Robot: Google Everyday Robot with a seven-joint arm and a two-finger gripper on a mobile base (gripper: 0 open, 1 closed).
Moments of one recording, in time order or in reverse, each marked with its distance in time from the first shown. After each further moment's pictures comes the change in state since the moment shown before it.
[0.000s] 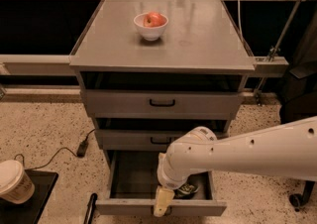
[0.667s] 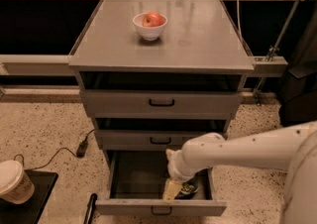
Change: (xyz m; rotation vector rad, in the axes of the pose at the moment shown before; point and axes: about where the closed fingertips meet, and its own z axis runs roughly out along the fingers) arm 0.045 -0.047 0.059 0.034 -0.084 0.012
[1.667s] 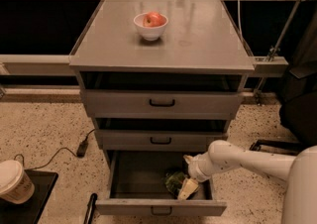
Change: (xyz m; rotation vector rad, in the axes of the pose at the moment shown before) arm 0.109 -0.042 0.079 -0.071 -0.150 0.164
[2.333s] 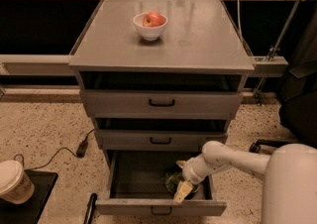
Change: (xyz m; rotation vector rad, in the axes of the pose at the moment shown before) arm 0.010 0.007 0.046 -0.123 -0.035 0.004
